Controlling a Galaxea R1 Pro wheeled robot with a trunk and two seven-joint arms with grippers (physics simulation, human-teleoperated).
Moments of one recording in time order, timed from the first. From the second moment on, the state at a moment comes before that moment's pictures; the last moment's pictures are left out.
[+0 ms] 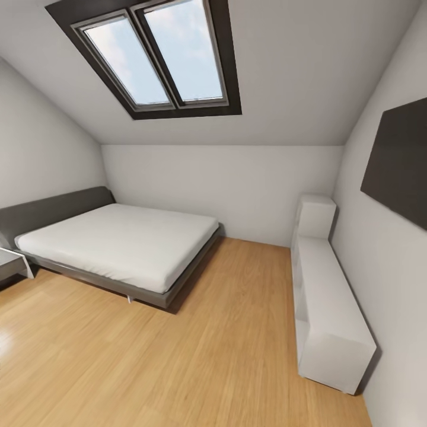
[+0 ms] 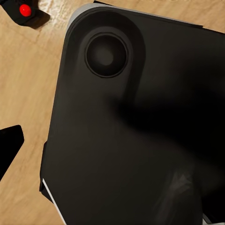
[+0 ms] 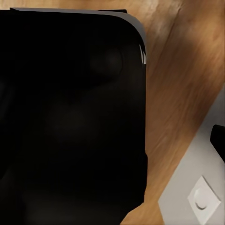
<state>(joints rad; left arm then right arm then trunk) 0.06 -0.01 0.05 -0.08 0.19 -0.05 -0.01 0.02 -0.02 -0.01 0.01 -0.02 -0.09 0.00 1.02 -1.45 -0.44</state>
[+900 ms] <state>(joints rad) 0.06 -0.01 0.05 -0.08 0.19 -0.05 -0.01 0.02 -0.03 -0.01 0.01 -0.02 -0.09 0.00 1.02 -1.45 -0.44</state>
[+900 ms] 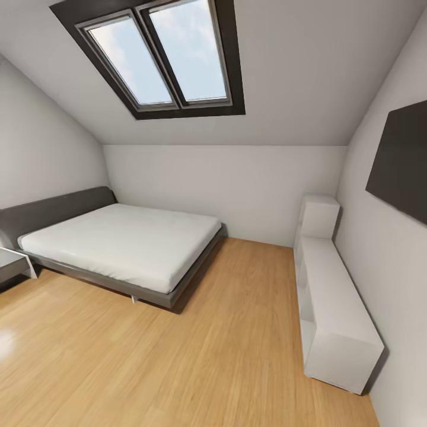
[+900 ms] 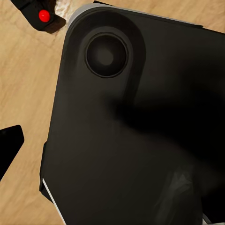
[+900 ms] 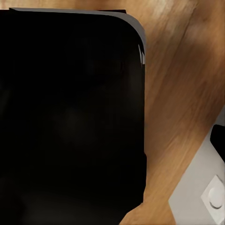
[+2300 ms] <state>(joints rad) 0.06 -0.02 0.06 -0.08 0.20 -0.05 -0.01 0.02 -0.03 -0.01 0.01 -0.01 -0.10 0.00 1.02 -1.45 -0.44</state>
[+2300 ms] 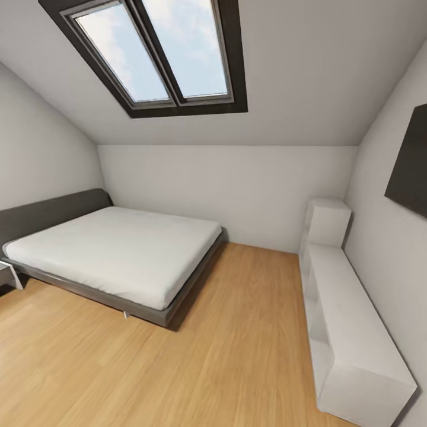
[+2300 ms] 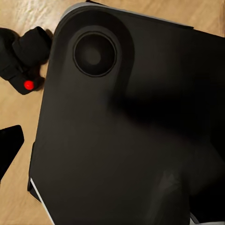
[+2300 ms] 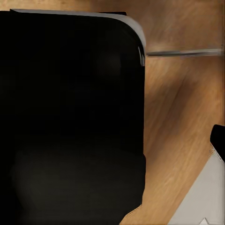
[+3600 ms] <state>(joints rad) 0.06 -0.02 0.06 -0.08 0.20 -0.05 -0.01 0.02 -0.03 -0.01 0.01 -0.01 -0.10 0.00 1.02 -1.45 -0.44</state>
